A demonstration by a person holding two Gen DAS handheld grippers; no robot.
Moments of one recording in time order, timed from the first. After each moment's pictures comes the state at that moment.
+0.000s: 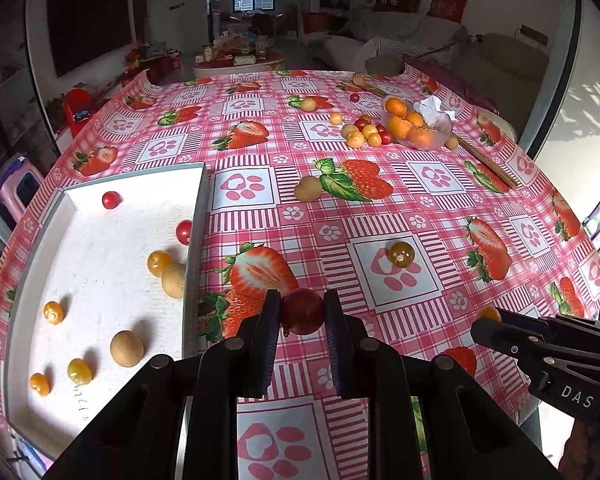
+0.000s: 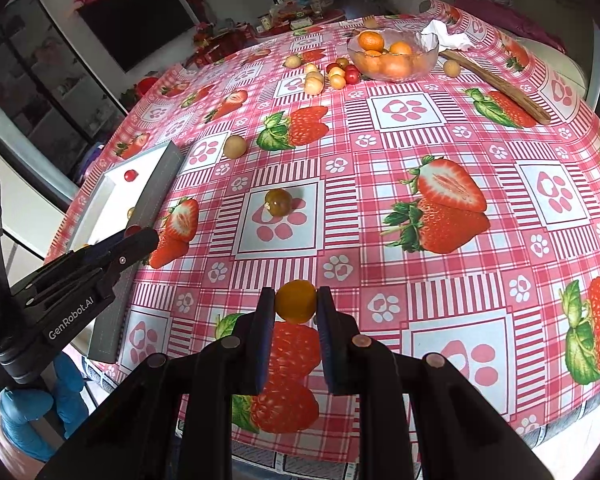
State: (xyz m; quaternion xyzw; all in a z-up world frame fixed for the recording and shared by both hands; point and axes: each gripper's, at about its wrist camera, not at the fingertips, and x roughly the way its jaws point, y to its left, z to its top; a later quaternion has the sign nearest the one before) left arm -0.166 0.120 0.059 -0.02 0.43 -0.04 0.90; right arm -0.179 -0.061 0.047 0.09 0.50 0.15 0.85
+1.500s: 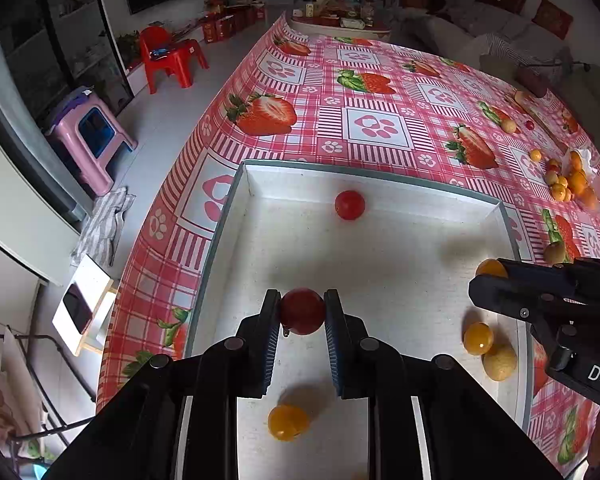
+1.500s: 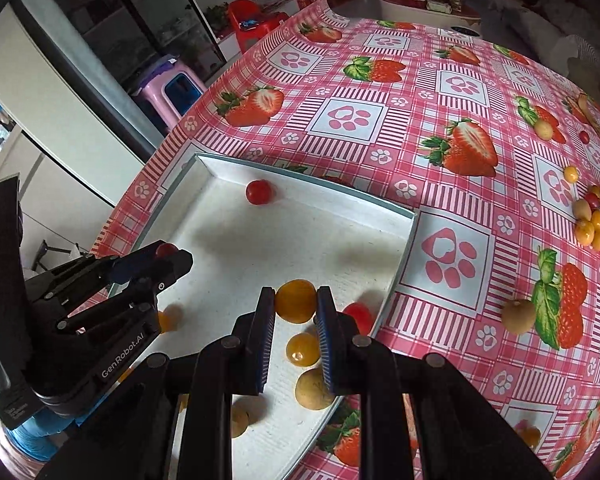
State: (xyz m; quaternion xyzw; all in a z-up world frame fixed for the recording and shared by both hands) left arm -0.089 0.334 0.031 -0.06 0.51 0.09 0.86; right arm -0.039 0.200 0.053 -0.05 0.55 0.29 0.78
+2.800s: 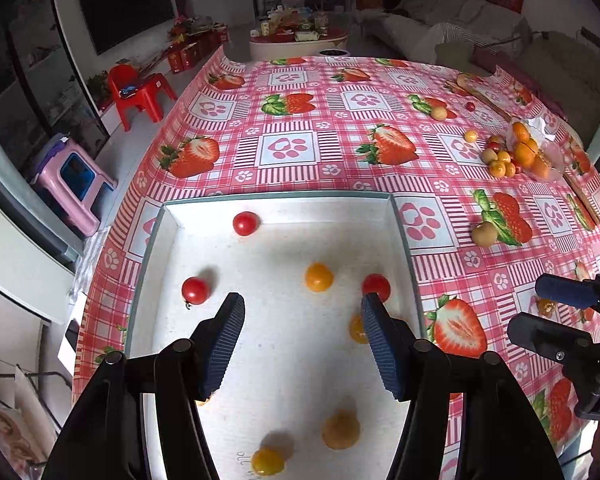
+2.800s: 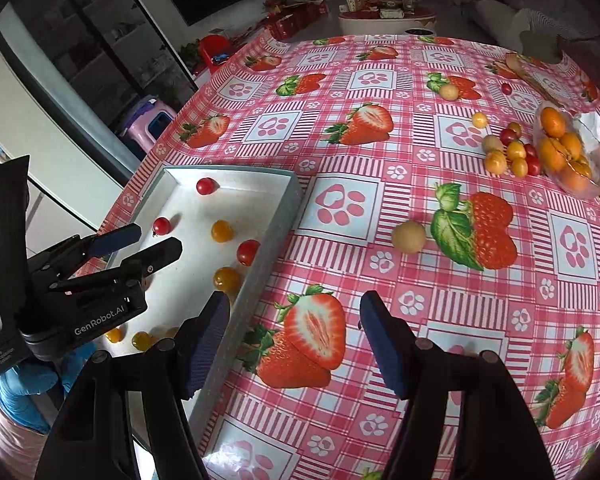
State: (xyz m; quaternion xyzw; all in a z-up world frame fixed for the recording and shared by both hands) left arm -0.097 0.244 0.071 0.00 0.48 0.04 0.88; right arm -0.080 0.078 0.071 0.02 0.52 0.25 0.82
